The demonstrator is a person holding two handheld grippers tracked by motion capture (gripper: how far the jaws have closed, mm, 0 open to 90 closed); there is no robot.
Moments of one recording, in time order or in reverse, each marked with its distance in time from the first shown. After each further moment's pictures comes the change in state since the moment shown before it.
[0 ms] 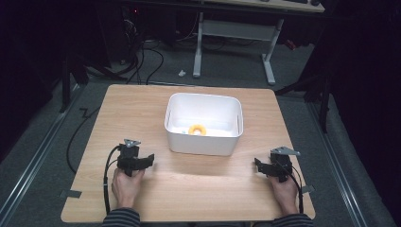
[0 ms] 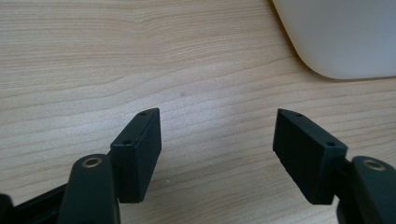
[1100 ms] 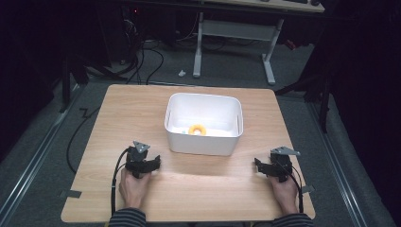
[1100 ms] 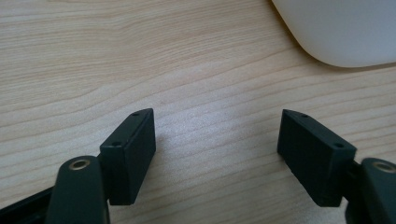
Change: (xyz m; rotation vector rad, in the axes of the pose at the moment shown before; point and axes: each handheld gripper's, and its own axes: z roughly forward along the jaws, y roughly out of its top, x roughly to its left) left arm -0.017 -0.010 0.021 -0.045 0.066 0.103; right arm 0.000 0.000 0.000 0.000 0.000 0.001
